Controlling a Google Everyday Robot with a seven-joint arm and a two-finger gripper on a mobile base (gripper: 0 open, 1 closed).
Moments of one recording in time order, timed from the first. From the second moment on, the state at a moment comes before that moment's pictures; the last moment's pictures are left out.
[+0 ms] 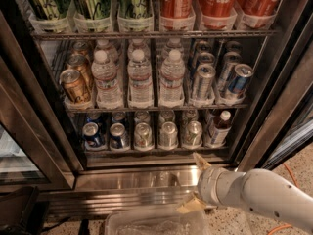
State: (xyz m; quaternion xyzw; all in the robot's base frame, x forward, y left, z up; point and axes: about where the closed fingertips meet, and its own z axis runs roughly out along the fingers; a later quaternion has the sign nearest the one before) arm 0.438 -0.102 0.622 -0.53 0.75 0.09 0.39
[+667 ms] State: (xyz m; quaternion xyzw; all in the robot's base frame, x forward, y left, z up) arm 0.447 -0.086 0.622 -0.51 0.75 0.09 0.42
